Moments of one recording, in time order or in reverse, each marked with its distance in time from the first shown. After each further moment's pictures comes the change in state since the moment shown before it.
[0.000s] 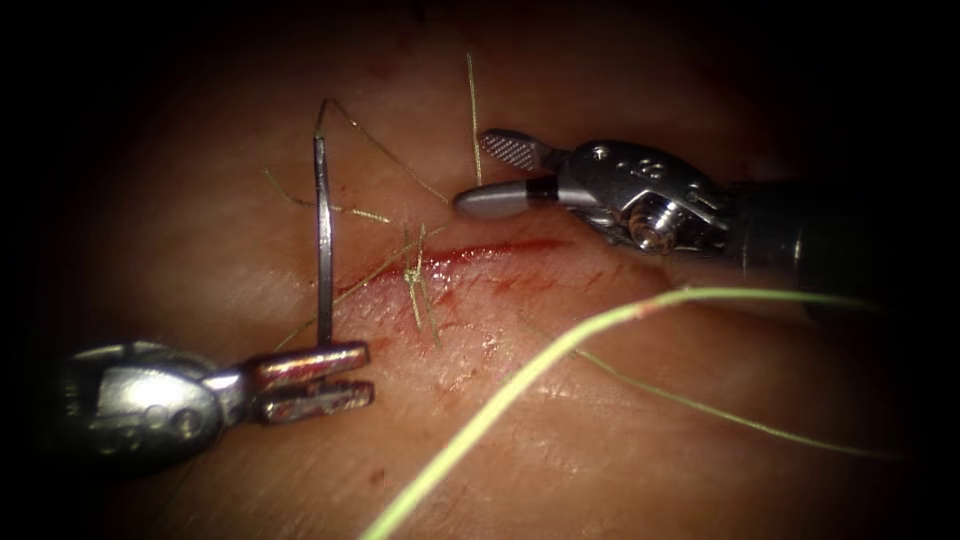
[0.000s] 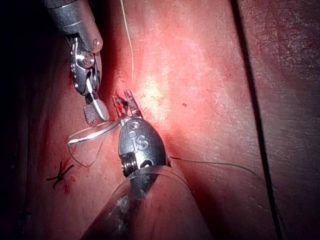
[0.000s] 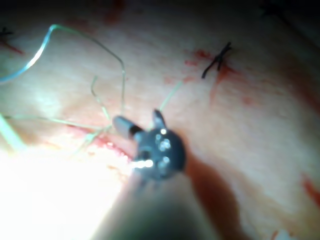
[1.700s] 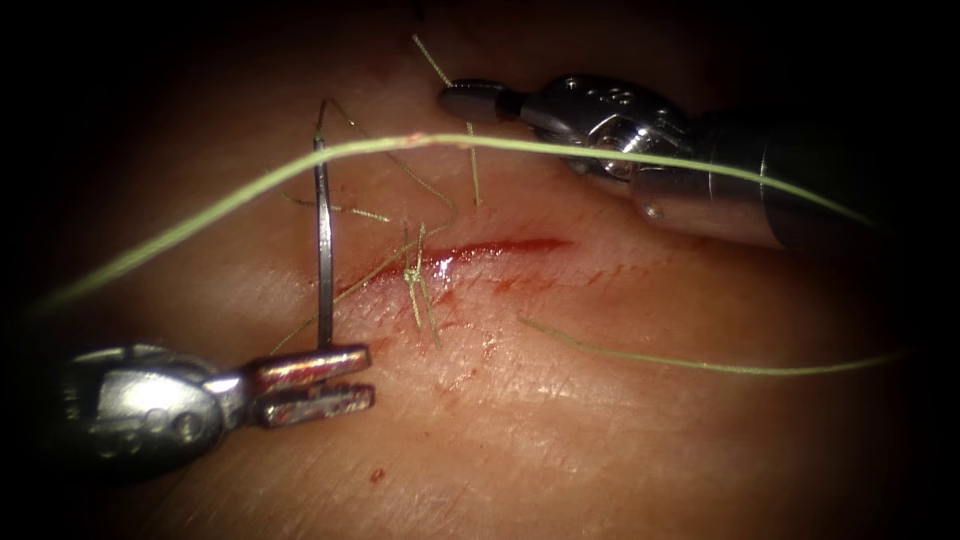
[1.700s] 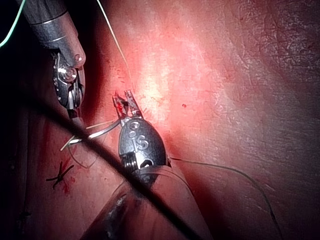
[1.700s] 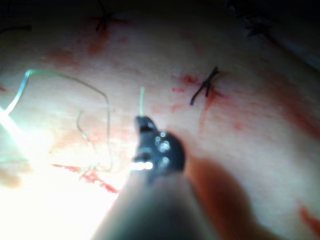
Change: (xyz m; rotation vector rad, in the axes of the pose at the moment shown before) right arm 0.004 0.002 0.001 -0.053 0.061 0.044; left arm 0.000 0.000 0.000 -0.001 -0.001 -0.001
